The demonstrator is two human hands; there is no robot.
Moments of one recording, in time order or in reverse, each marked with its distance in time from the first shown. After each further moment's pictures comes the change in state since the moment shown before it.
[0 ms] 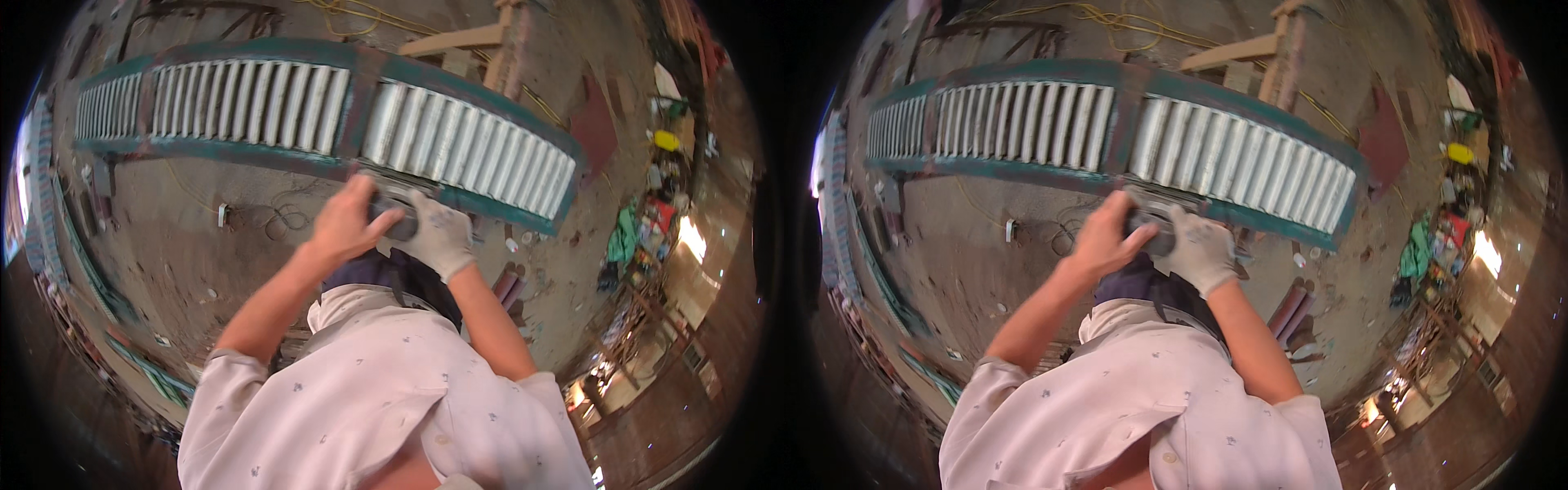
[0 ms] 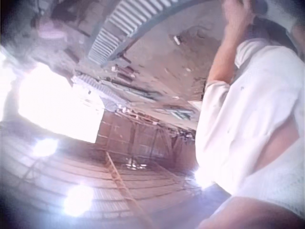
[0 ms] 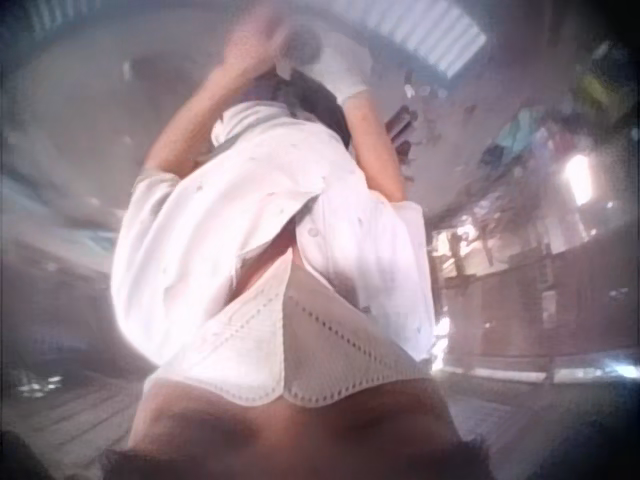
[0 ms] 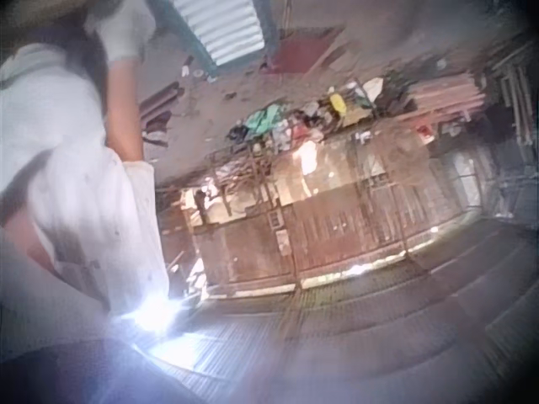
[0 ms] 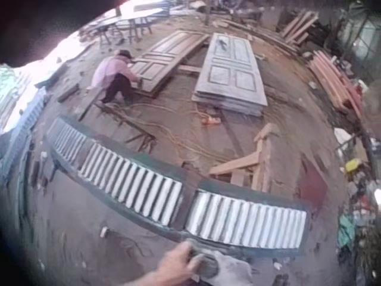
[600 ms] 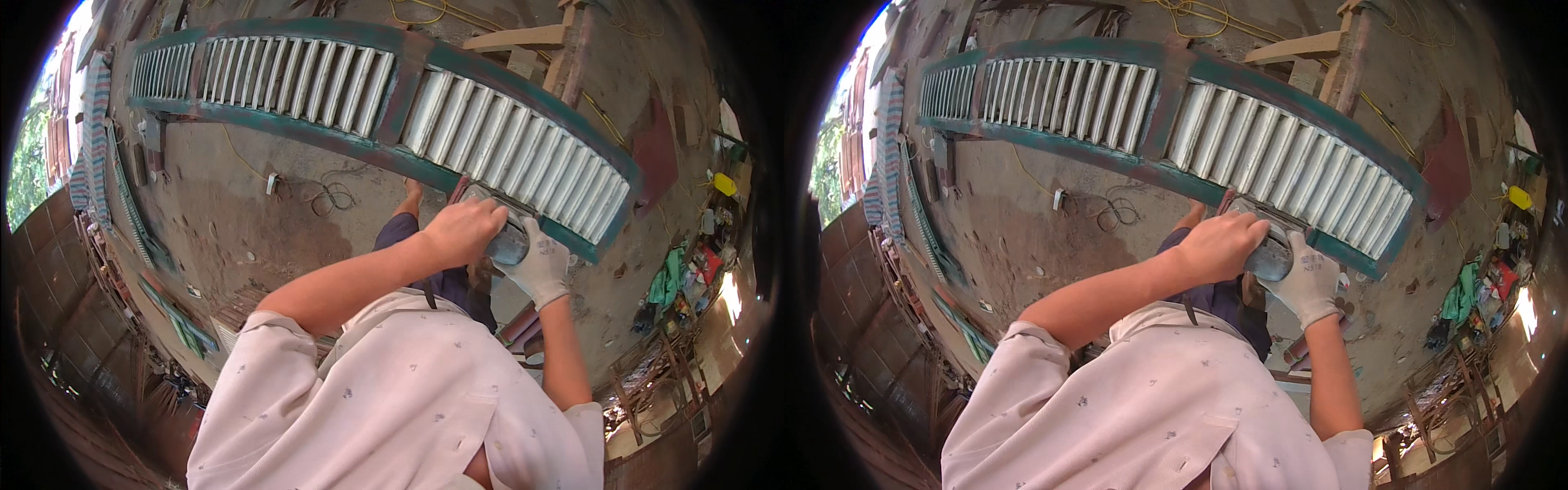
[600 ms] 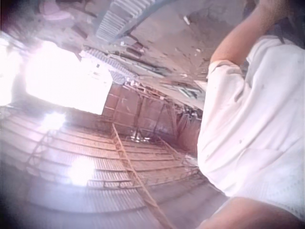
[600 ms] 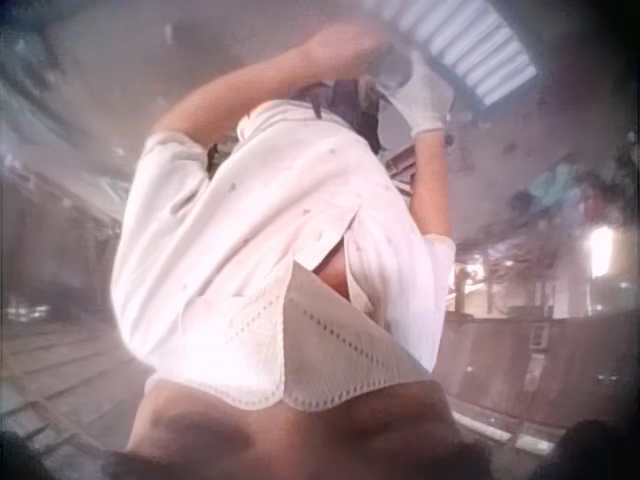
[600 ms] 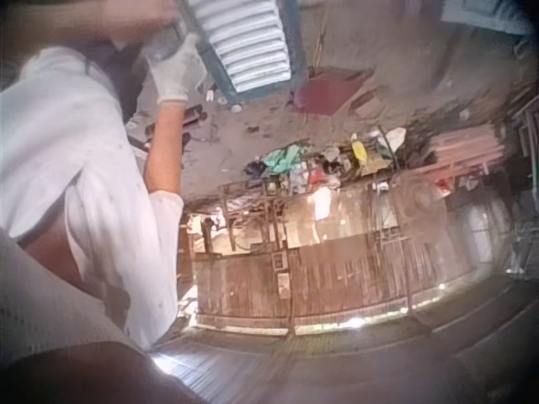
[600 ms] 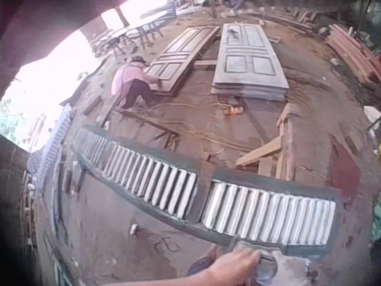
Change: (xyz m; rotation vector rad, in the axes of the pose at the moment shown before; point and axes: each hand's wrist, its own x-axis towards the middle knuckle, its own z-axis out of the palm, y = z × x) left_hand 0.038 0.070 0.107 0.211 -0.258 0.293; right_hand -0.043 0.120 -0.043 -0.088 -0.054 0.096
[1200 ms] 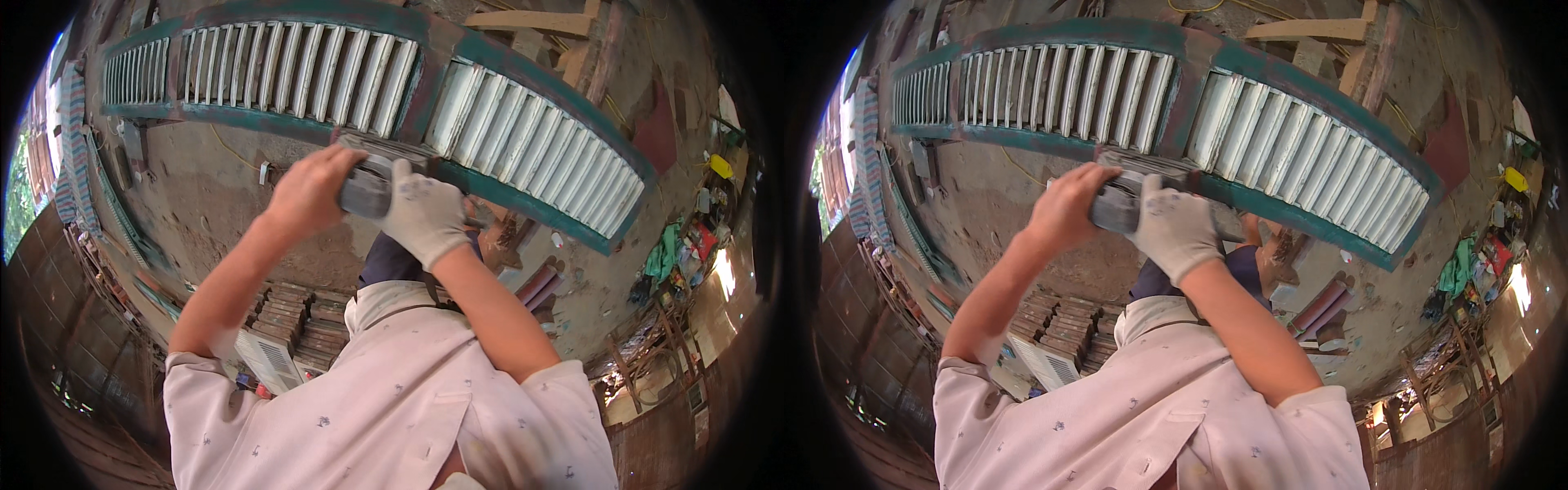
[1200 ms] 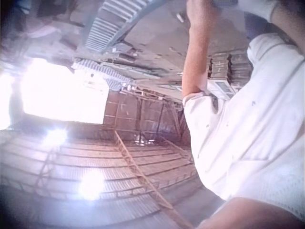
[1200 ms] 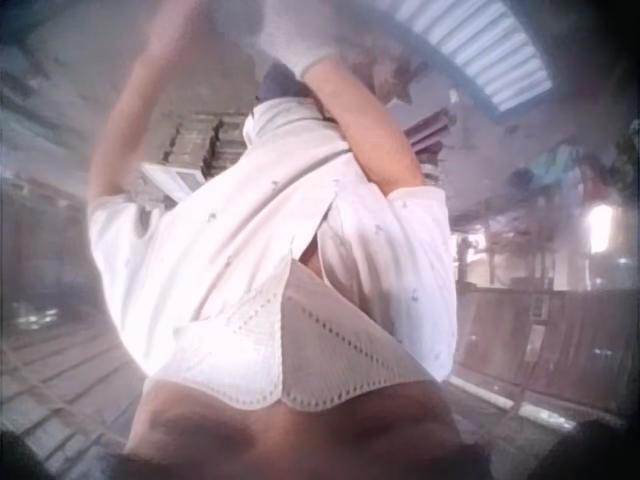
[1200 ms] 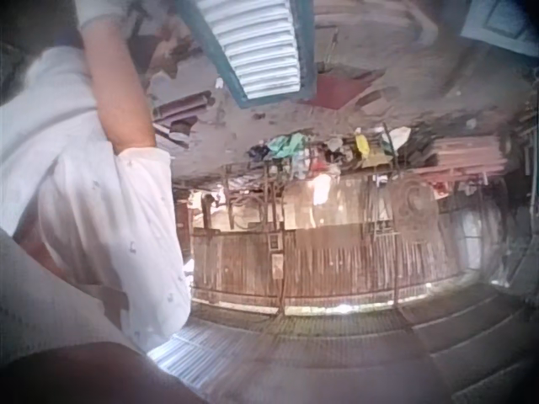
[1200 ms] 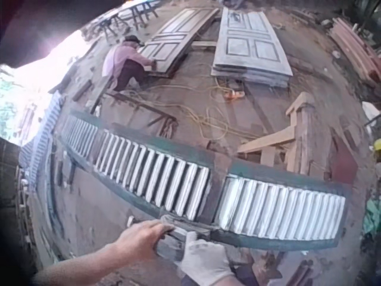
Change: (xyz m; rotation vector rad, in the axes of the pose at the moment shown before) left_hand -0.120 -0.153 -0.180 0.157 0.044 -0.264; right_hand 0.108 -0.241 0.038 0.099 -0.038 -0.192
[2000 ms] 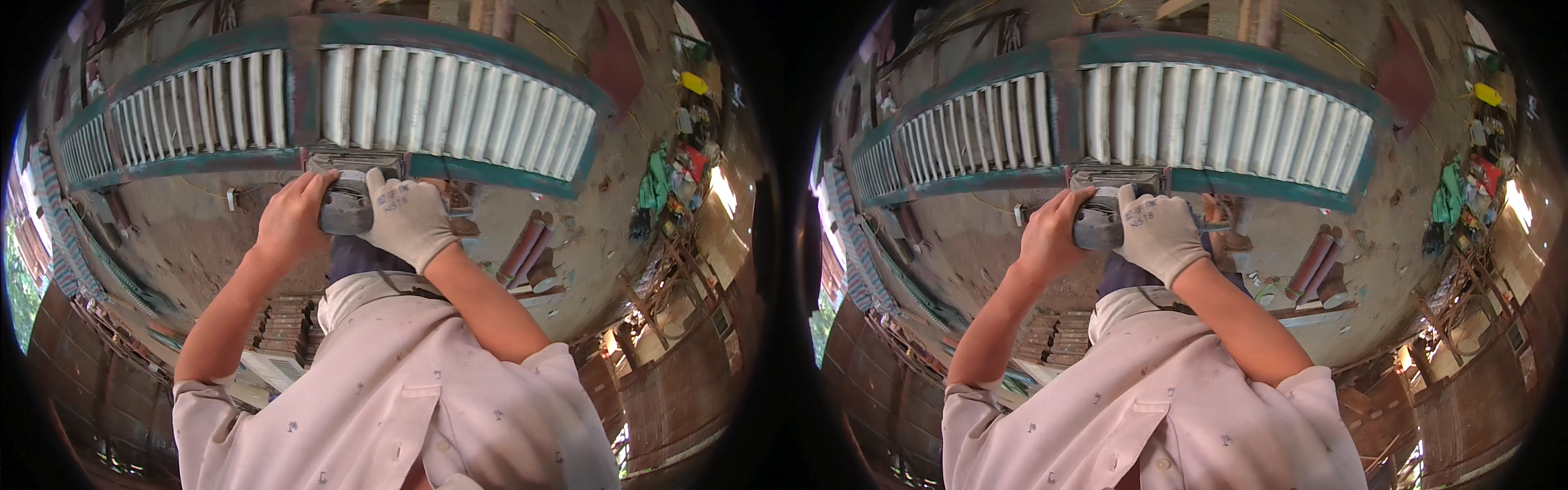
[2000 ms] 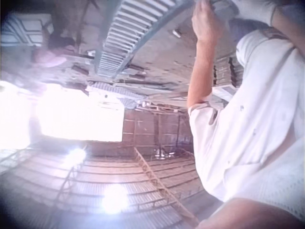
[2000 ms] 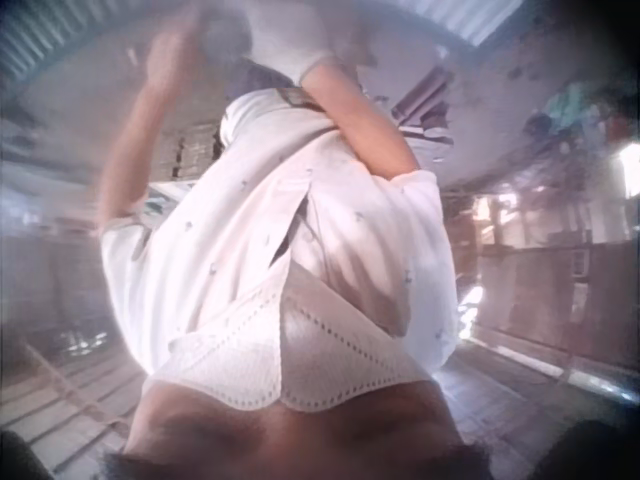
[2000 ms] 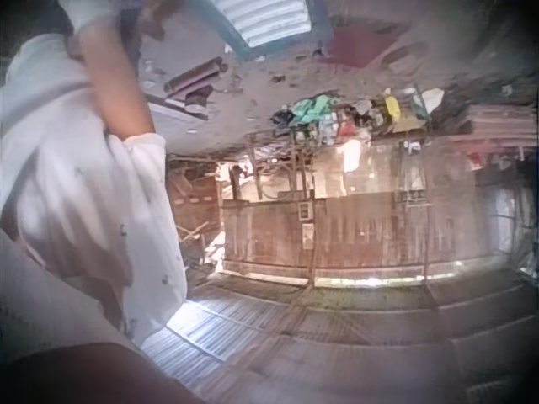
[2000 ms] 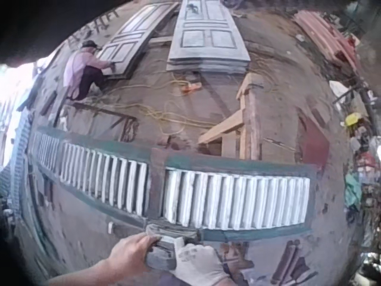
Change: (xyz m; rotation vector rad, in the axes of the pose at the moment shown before) left_hand 0.033 0.102 0.066 -0.036 -0.065 0.039; right_hand -0.073 0.111 -0.019 0.017 0.036 -0.002
